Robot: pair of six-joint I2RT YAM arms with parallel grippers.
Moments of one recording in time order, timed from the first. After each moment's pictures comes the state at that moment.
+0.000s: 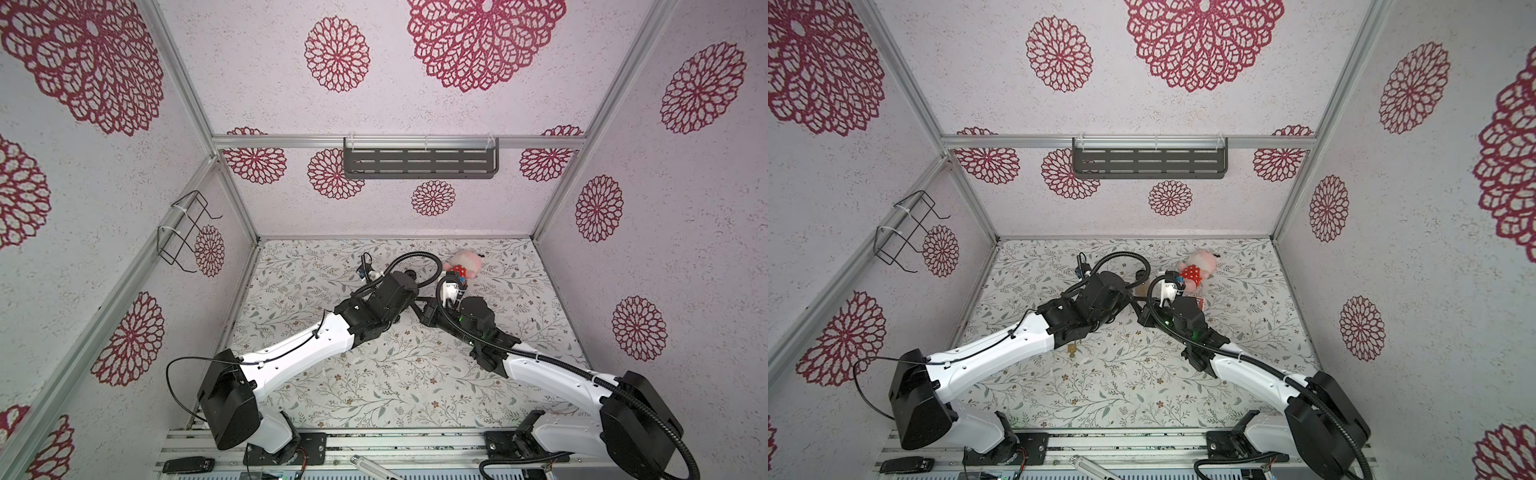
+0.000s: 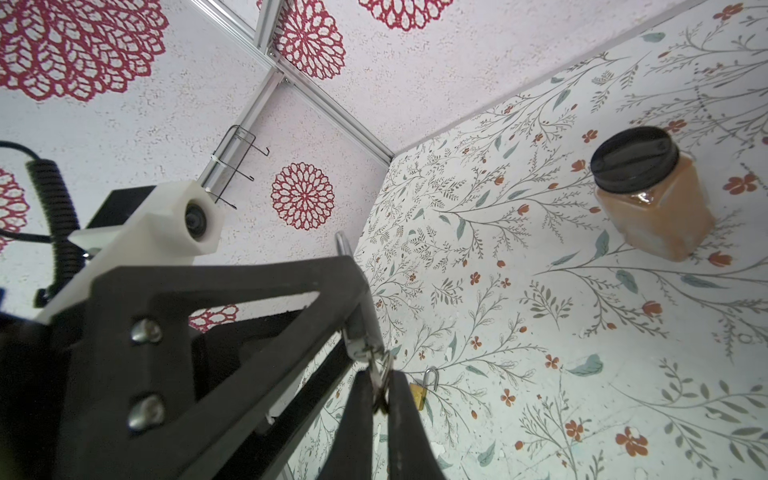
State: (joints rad) left arm -0.90 1.51 1.28 -0.40 -0.44 -1.36; right arm 0.73 1.25 0.67 0.43 -0.15 0.88
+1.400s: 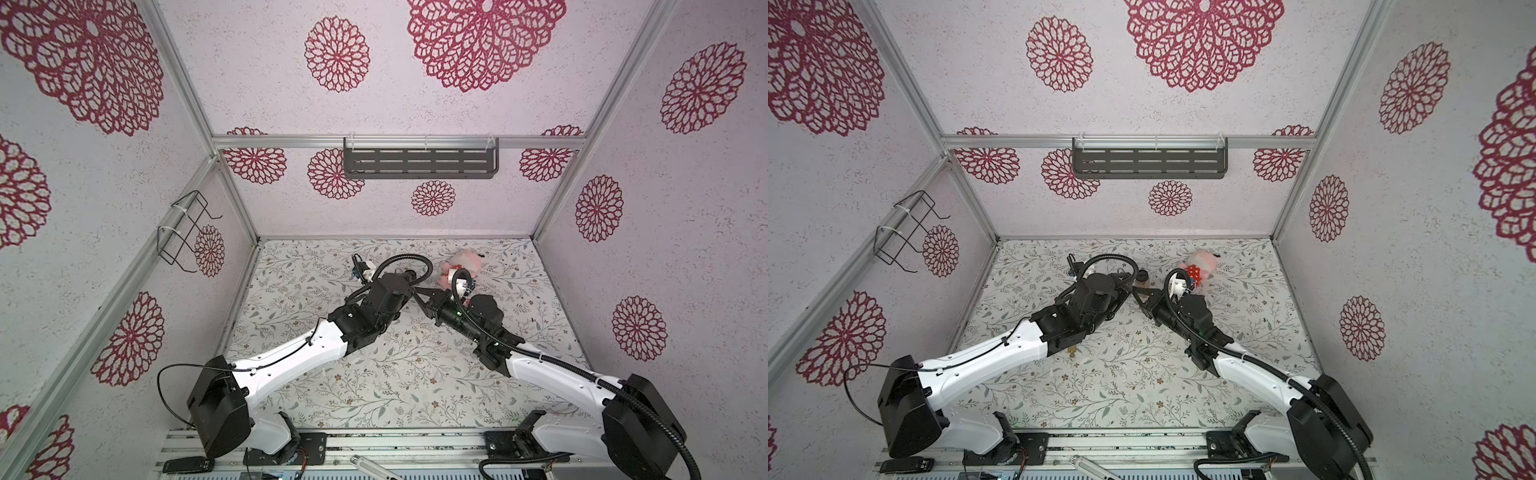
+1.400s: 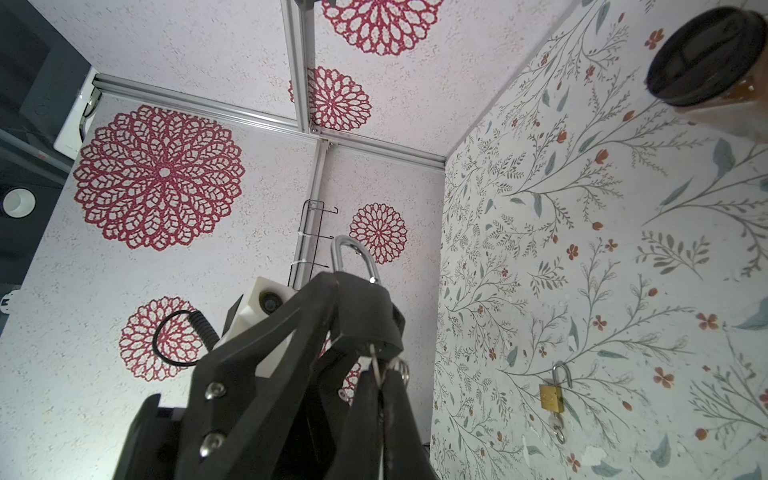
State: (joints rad) left arm -0.90 1.45 1.17 -0.15 -0.44 -1.39; right arm 0.71 1.23 0.66 0.55 -0.19 1.35
